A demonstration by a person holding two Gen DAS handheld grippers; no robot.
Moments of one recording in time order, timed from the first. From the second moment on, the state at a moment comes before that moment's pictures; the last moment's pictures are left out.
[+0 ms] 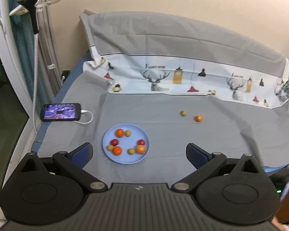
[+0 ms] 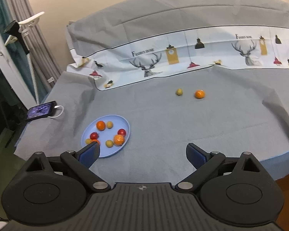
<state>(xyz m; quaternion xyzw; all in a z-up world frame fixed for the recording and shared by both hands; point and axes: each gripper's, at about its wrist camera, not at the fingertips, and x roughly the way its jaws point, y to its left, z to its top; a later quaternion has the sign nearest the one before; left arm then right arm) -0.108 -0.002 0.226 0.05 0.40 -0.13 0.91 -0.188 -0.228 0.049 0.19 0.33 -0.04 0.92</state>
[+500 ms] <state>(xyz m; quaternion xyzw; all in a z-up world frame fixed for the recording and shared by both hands) -0.088 -0.036 0.271 0.03 0.36 -0.17 0.92 -0.163 -0.254 0.037 0.21 0.35 -0.07 0.91</state>
